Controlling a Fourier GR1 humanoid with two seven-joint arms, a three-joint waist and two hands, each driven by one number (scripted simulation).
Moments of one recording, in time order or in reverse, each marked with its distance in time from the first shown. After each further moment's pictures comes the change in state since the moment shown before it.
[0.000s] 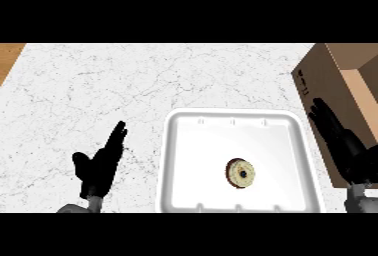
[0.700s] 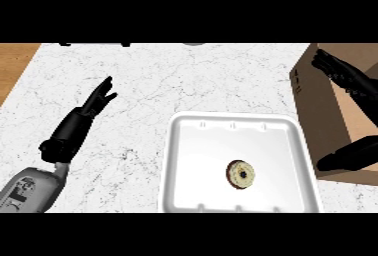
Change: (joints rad) left arm -0.222 0.248 0.016 -0.127 -0.165 -0.142 -0.068; right arm -0.291 -0.235 0.014 -0.104 0.025 0.364 -0.309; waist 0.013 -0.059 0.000
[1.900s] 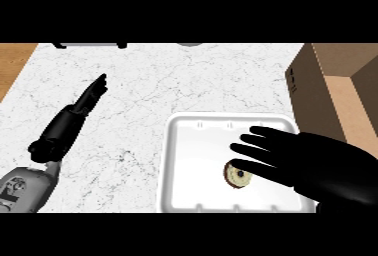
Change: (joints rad) left arm 0.010 -0.002 0.067 -0.016 -0.047 -0.071 -0.002; right arm -0.039 -0.147 0.424 -0.439 0.687 0.210 0.107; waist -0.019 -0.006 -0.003
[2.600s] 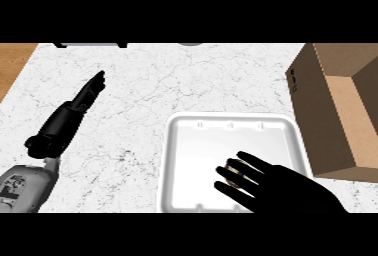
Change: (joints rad) left arm -0.004 -0.055 0.081 0.001 -0.058 -0.071 0.022; right arm 0.126 0.156 0.171 -0.091 0.256 0.094 0.219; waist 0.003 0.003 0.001
